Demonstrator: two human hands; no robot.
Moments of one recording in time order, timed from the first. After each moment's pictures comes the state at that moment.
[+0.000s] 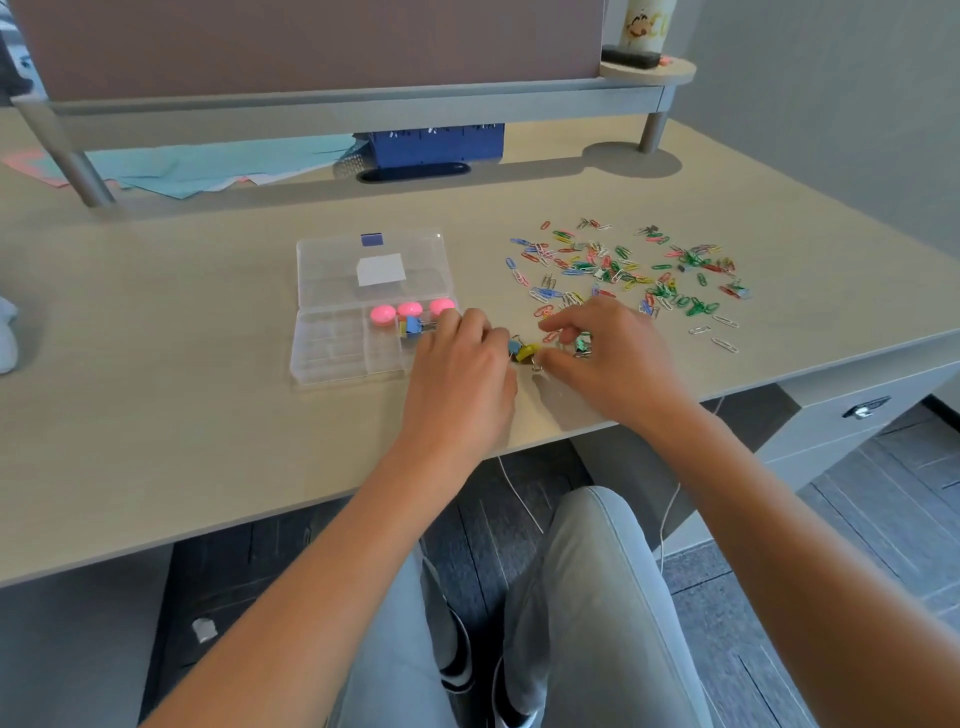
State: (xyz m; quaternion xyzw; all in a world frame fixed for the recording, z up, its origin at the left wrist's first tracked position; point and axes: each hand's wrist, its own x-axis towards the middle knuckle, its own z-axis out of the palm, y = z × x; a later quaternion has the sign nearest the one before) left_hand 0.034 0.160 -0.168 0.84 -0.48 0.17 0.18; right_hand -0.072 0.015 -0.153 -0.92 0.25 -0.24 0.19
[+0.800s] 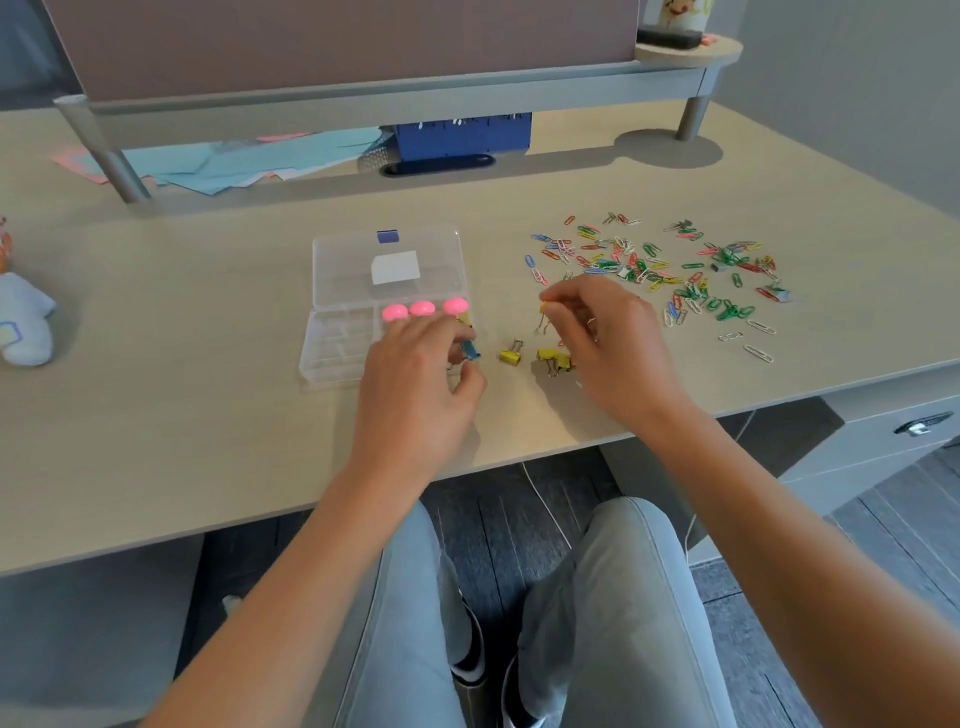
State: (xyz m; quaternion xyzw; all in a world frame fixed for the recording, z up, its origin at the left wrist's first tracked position) left_hand 0.047 0.190 -0.161 0.83 -0.40 0.15 0.36; right_hand -0.050 0.008 -0.159 -0.88 0.15 -0.35 0.28
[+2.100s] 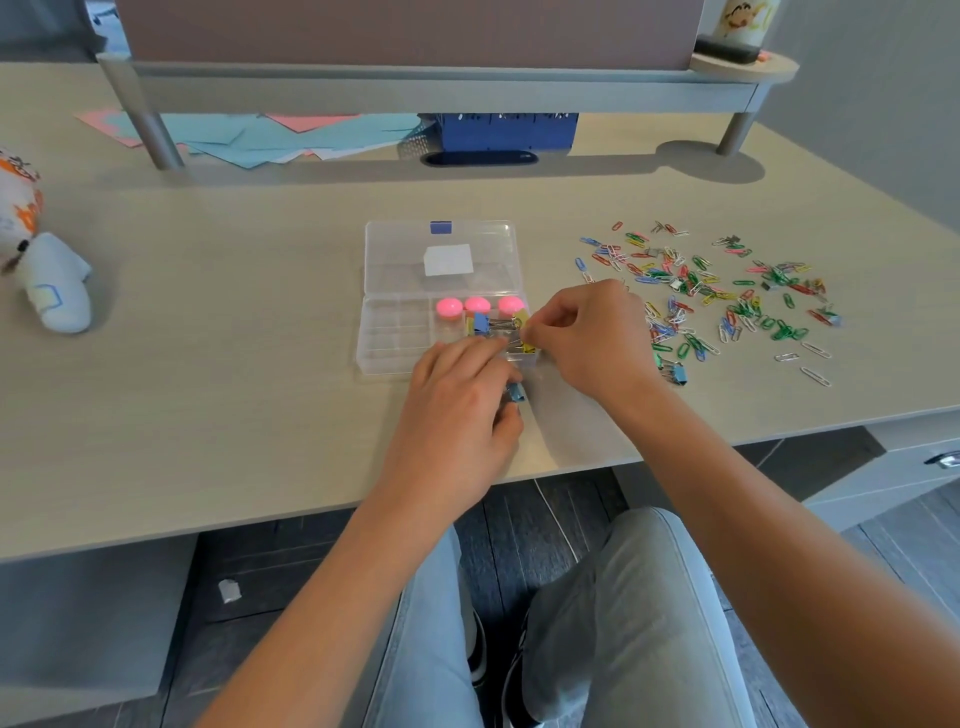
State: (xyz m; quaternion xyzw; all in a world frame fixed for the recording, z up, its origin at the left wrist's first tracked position) left_hand 0.056 0.224 -0.180 0.82 -0.48 0.10 0.31; right_hand 0.013 0.061 -0.143 -0.87 0.29 -0.24 0.31
